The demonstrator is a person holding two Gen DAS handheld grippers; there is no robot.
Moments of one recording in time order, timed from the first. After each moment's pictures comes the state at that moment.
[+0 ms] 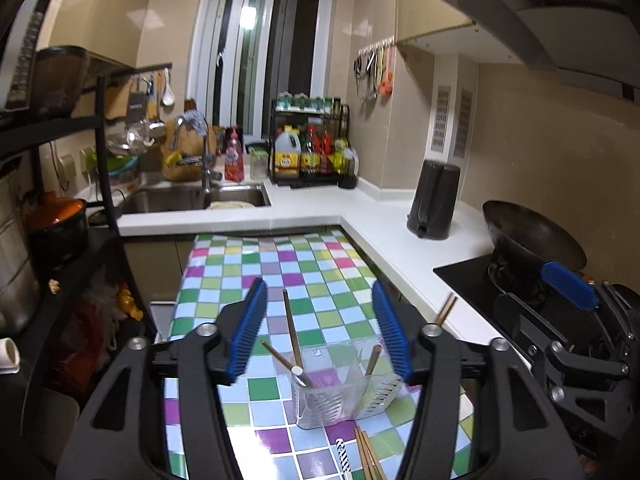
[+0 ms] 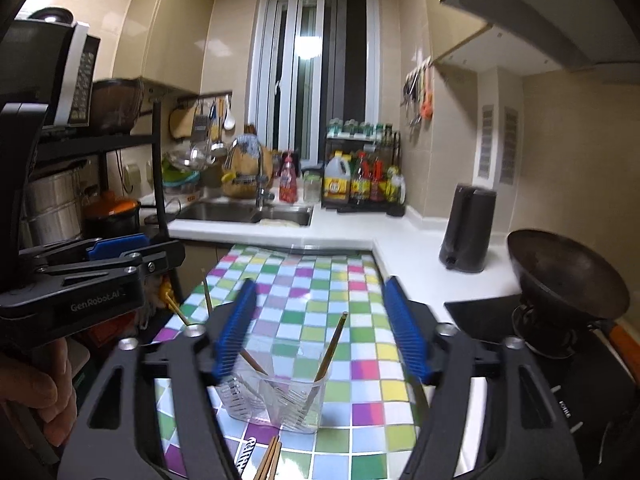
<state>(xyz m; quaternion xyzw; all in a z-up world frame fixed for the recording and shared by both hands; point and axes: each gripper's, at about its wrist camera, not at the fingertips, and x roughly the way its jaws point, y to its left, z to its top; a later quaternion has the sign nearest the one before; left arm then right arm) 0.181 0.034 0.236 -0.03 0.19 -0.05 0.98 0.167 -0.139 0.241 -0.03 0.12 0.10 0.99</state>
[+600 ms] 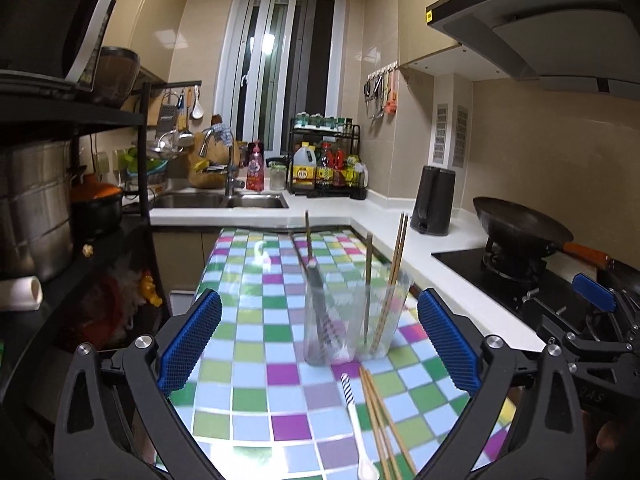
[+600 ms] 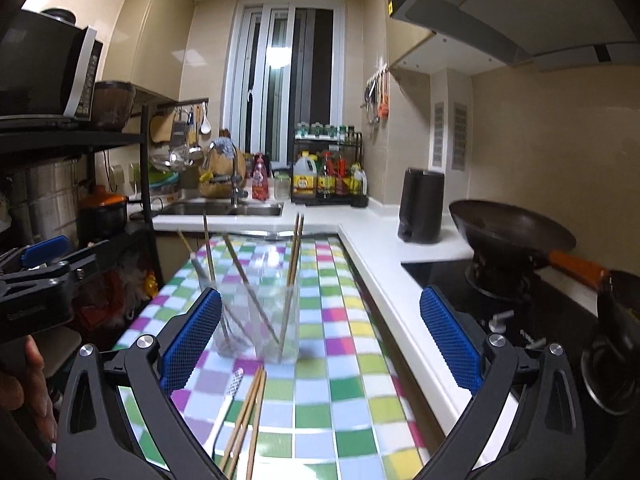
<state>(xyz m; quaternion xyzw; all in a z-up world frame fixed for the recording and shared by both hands) 0.059 0.036 0.164 -0.04 0.15 -0.02 0.99 0.067 -0.169 0.167 -0.01 0.15 0.05 0.99</state>
